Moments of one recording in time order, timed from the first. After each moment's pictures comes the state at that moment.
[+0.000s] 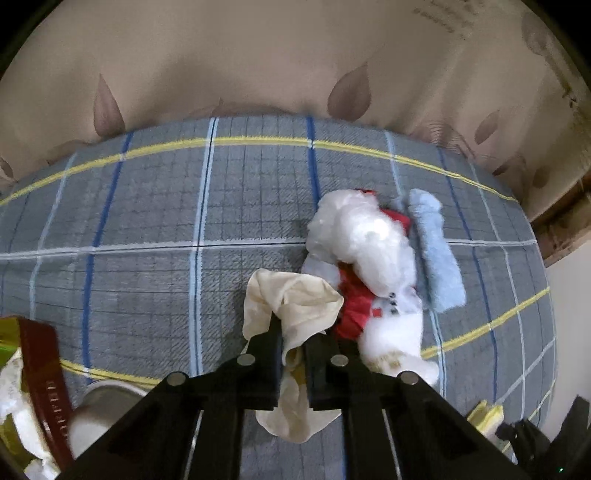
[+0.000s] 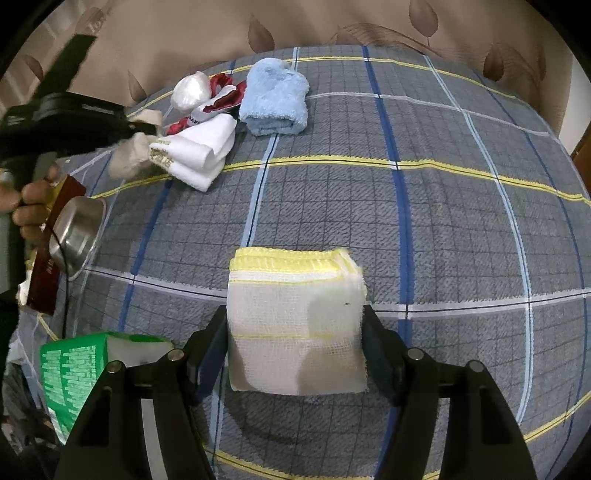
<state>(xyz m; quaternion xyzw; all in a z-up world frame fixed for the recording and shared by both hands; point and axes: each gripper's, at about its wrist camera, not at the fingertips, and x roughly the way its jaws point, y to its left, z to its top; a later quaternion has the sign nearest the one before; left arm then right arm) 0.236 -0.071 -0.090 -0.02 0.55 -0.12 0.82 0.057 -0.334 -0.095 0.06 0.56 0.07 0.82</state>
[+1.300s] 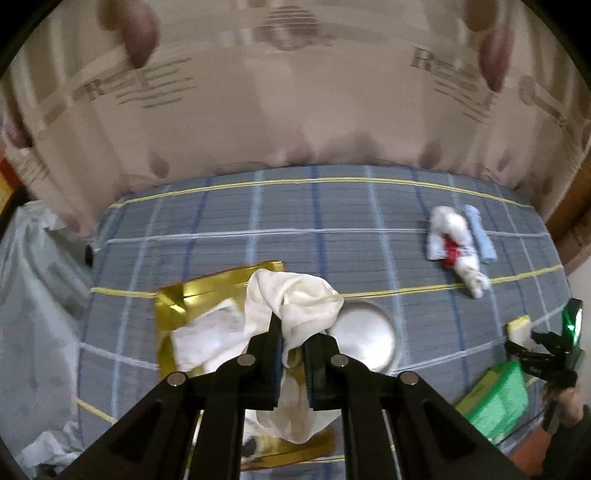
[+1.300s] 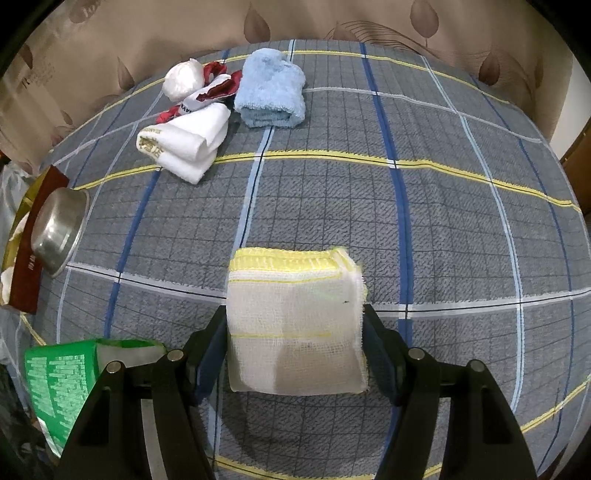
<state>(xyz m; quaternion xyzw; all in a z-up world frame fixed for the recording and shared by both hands) 0.114 0.137 0.030 0.03 0.50 -0.03 0.86 0.063 -0.323 -0.098 0.03 0.57 0.04 0.82</state>
